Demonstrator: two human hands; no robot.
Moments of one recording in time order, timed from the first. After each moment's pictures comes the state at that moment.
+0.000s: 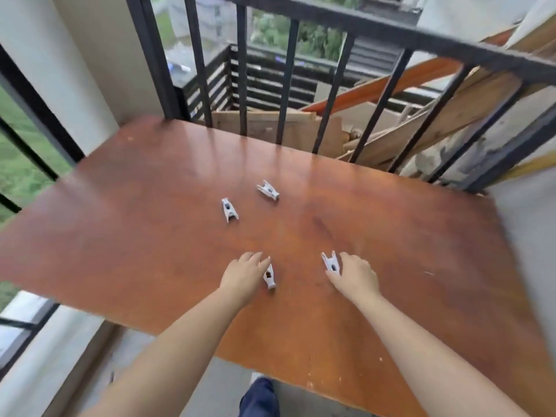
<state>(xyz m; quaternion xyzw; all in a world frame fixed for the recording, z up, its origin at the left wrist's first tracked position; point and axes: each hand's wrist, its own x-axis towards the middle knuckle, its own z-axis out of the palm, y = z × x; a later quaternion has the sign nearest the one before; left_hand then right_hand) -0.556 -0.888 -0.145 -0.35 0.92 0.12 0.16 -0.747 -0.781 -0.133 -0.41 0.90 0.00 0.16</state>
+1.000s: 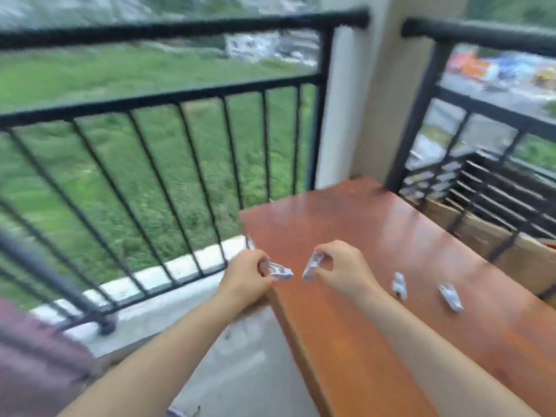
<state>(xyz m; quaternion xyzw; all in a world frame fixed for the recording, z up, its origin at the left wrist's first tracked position) -0.362 -0.841 -0.017 -0.74 0.60 0.20 -0.23 -0.532 -0.897 0.002 -0.81 0.49 -0.18 0.26</state>
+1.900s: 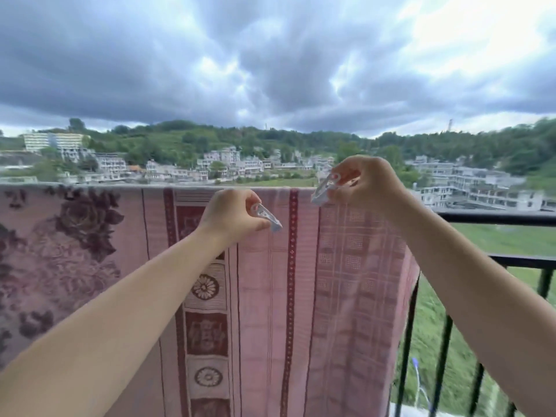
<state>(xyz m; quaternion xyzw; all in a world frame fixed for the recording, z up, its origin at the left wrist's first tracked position) 0.075 -0.299 0.317 -0.82 0.38 -0.24 -0.34 -0.036 -0.478 0.353 -0.88 0.04 -0.41 0.22</state>
